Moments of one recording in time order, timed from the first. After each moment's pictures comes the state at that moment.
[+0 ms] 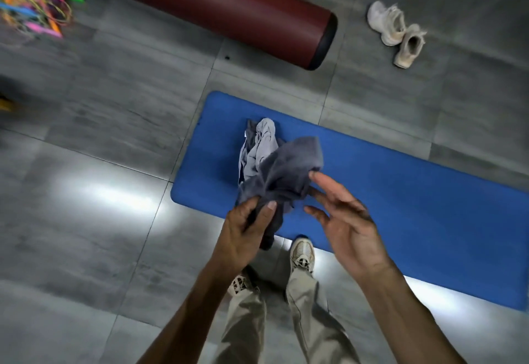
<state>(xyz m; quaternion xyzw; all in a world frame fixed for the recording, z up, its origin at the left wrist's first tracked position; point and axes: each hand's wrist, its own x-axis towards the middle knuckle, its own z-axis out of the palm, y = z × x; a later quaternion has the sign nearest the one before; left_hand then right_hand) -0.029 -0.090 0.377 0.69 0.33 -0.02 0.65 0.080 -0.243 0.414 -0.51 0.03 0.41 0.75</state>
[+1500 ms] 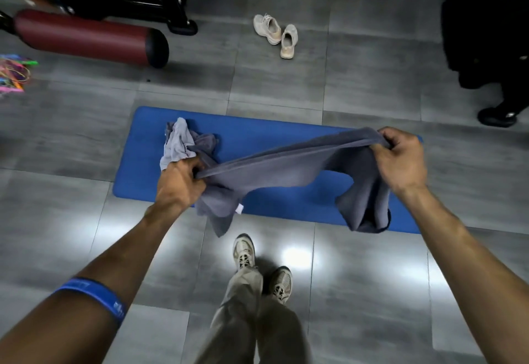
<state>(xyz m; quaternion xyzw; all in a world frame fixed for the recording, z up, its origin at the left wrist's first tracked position) 0.022 -0.484 0.542 0.94 0.27 -0.08 0.20 0.189 -0.837 0.578 -0.92 -0.05 0.06 0.38</state>
